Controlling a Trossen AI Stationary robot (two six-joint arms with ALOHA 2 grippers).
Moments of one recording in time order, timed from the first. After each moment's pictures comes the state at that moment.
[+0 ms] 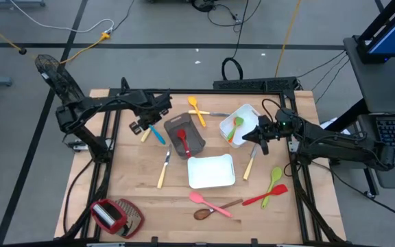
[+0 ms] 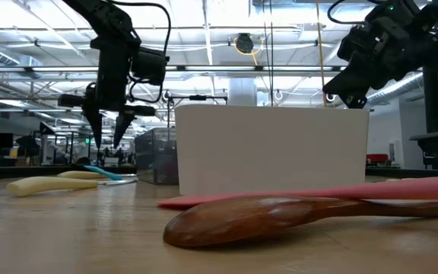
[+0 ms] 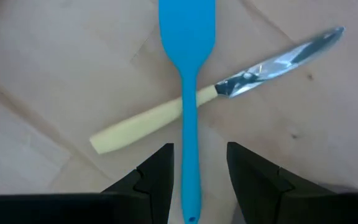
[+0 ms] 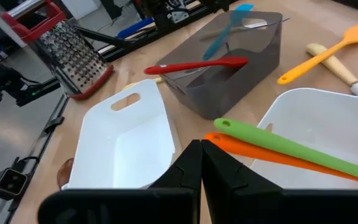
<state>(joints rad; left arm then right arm) 0.51 1.58 1.06 -1.05 -0.11 -1.76 -0.44 0.71 0.34 -0.02 -0.49 0.25</state>
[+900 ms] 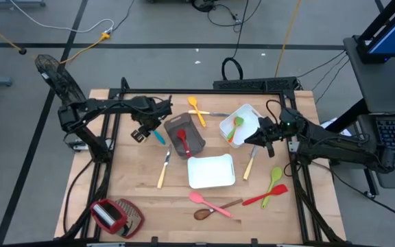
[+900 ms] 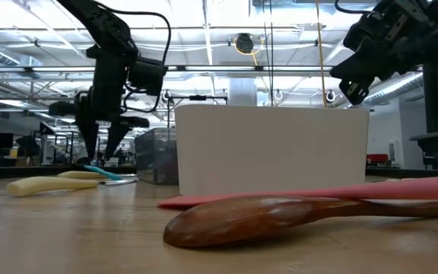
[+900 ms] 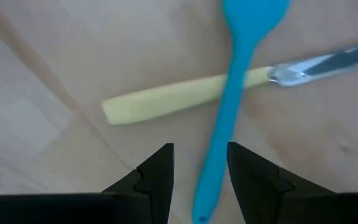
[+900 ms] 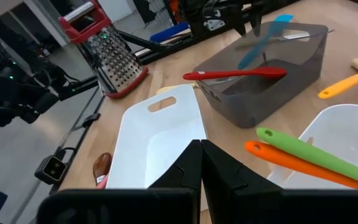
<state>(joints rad) 0.48 1.60 0.98 -0.99 -0.03 -1.97 -0.44 0.64 0.34 -0.02 -0.61 0.25</state>
